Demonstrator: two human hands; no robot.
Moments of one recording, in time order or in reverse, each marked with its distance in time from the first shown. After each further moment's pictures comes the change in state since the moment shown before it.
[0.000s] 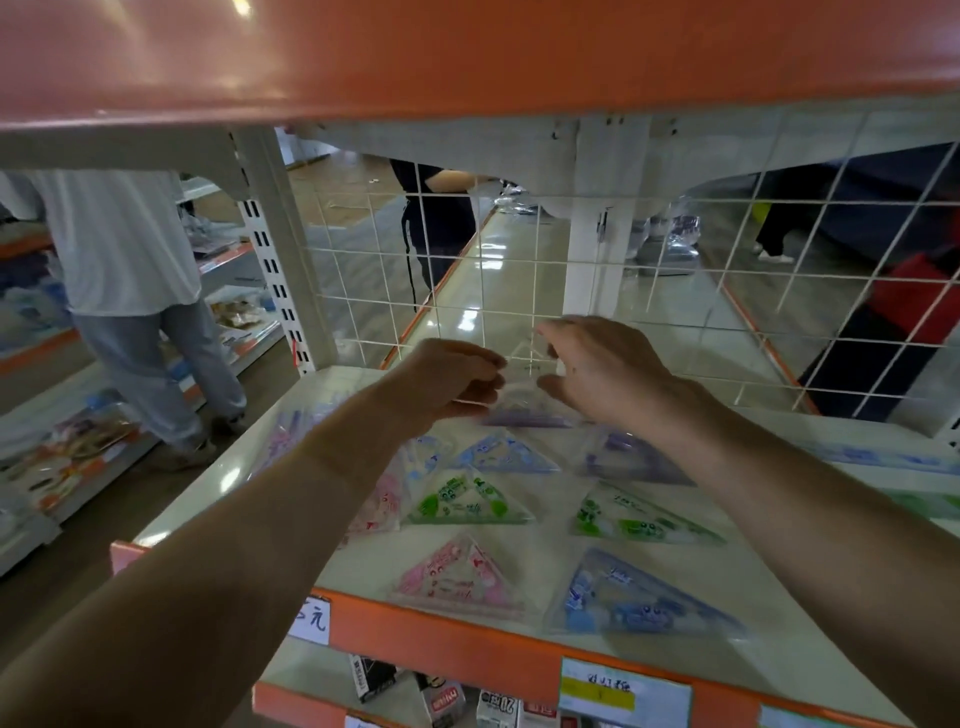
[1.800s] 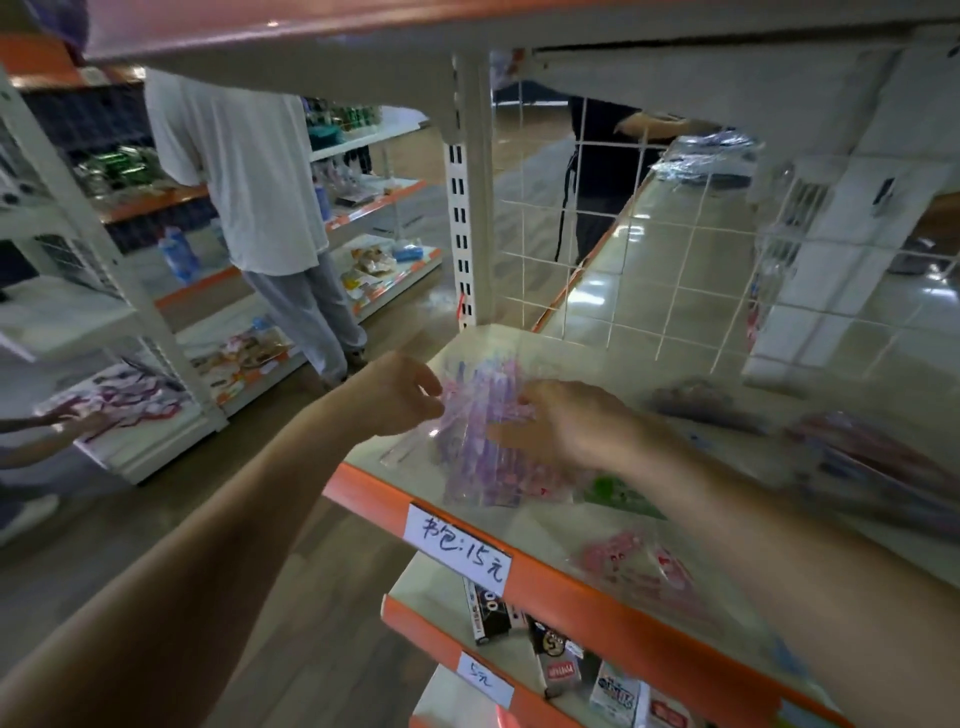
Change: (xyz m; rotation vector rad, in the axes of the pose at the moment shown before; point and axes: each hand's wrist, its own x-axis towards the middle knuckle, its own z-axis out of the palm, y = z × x) left_hand -0.072 -0.062 -0.171 0.916 0.285 -0.162; right_hand 0.029 -0.165 0.060 0.232 -0.543 -0.033
